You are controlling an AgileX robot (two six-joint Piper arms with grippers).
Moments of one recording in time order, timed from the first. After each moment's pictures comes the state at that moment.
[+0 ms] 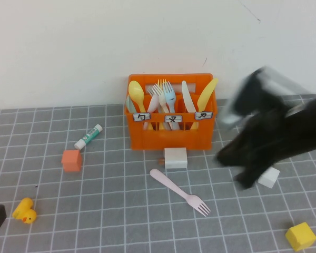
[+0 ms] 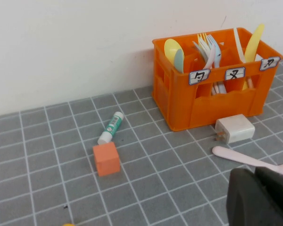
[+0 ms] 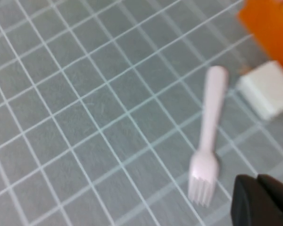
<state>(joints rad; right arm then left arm) 0.43 1.55 -1.07 0.65 0.71 -1.03 -0.44 0.28 -0.33 0.28 0.42 -0.38</state>
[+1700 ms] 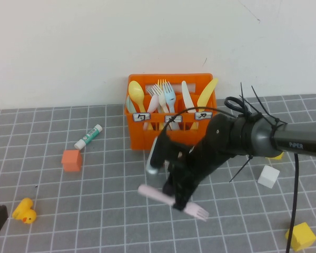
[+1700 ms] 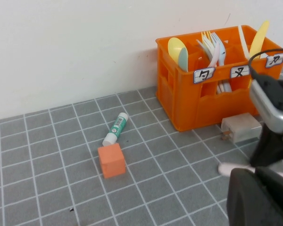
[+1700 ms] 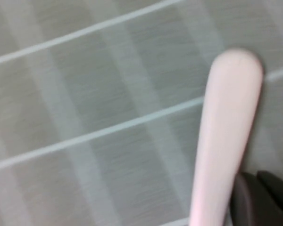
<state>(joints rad) 0.59 2.28 -1.50 0.61 0.60 -1.20 -0.44 0.28 -0.30 0.33 0.39 -0.40</state>
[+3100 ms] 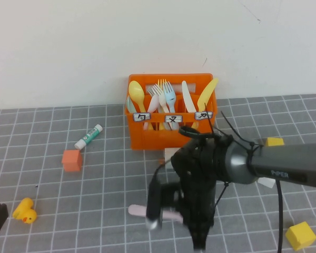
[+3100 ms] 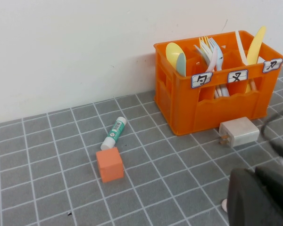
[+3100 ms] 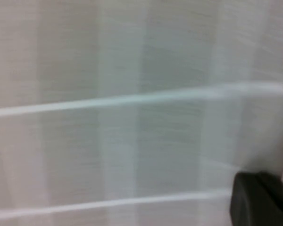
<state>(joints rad) 0.78 2.20 -1.45 -0.02 0.94 -0.75 -0.44 0.28 -0.30 0.33 0.37 -0.40</state>
